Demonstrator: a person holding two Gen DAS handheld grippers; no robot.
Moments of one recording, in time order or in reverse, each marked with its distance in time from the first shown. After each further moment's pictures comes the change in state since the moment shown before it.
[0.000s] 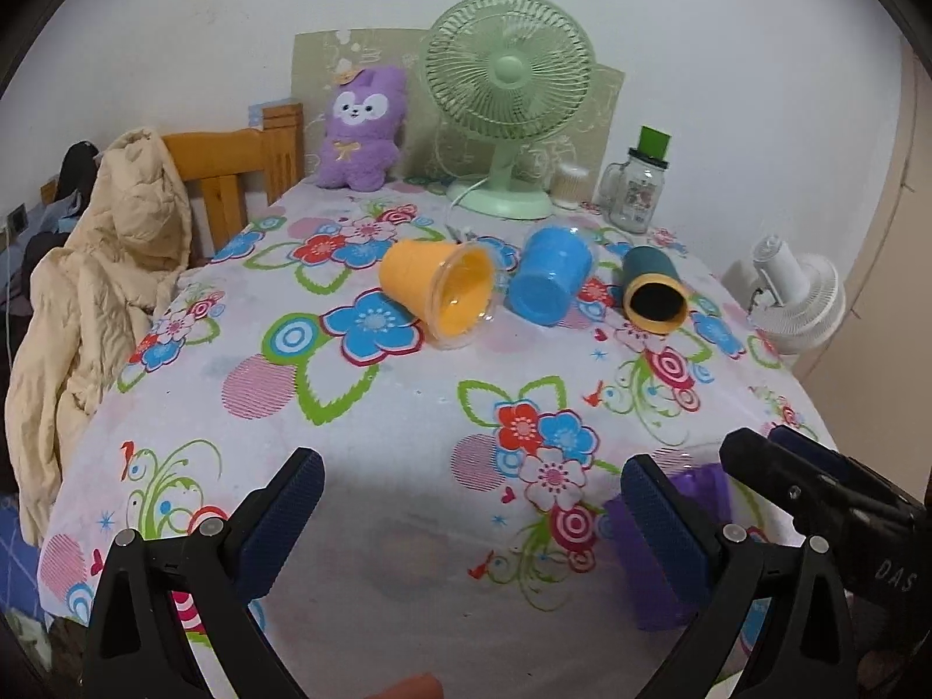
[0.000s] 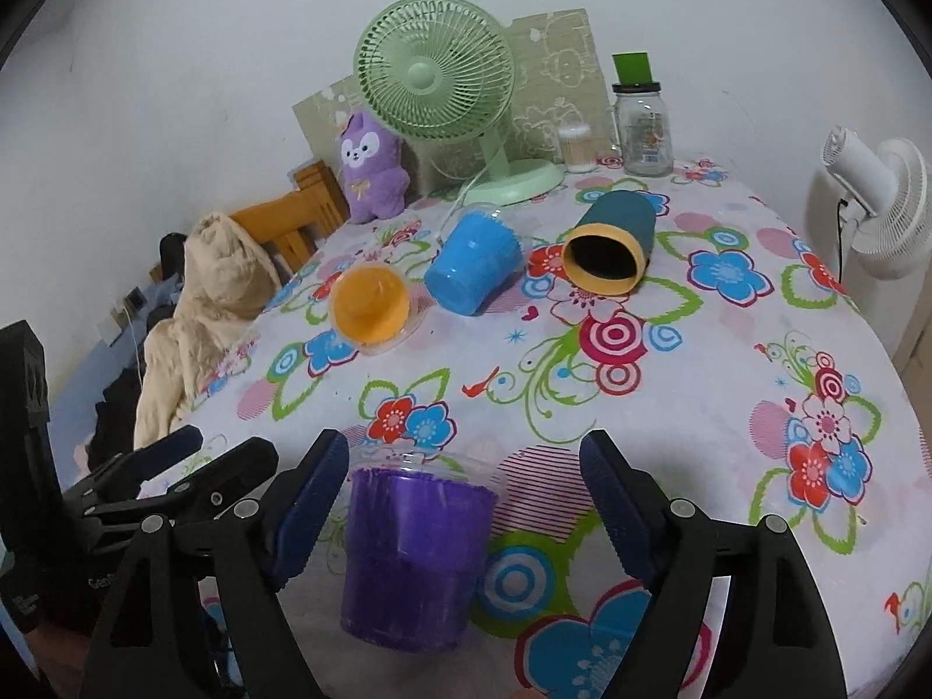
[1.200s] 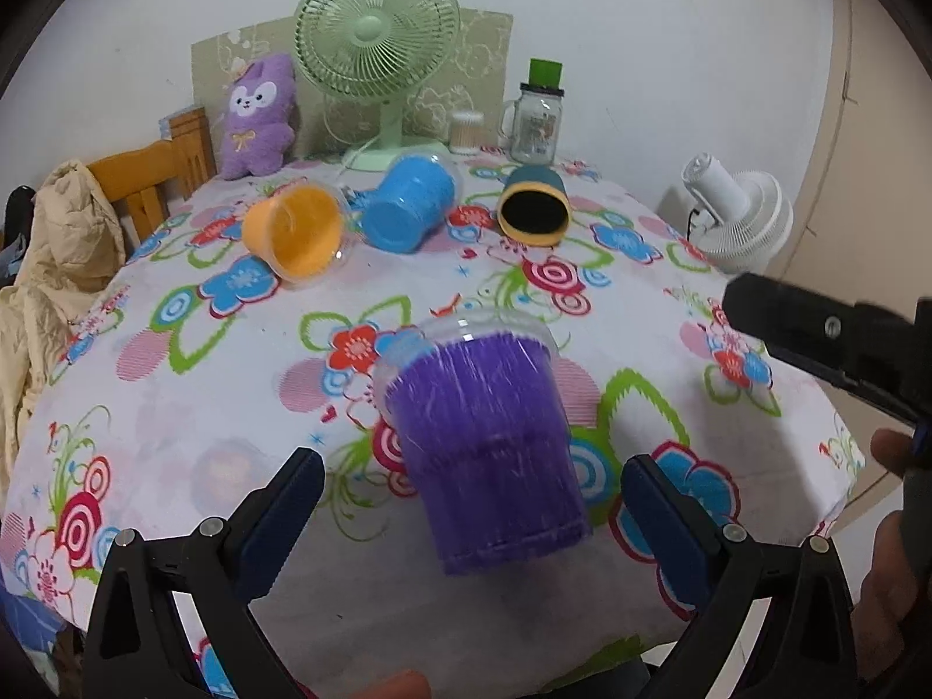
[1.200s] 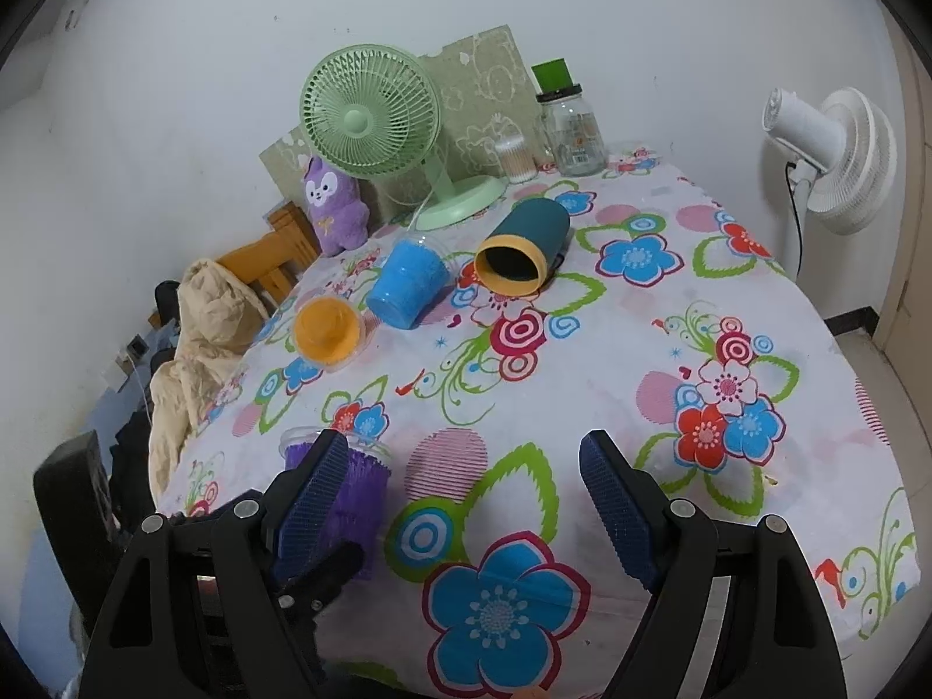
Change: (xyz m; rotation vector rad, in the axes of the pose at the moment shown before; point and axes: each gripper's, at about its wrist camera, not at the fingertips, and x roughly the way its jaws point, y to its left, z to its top) left arm 0.014 -0.086 -0.046 0.149 0.066 -0.068; right arm -0.048 -0.063 -0.011 0.114 -0.034 0.009
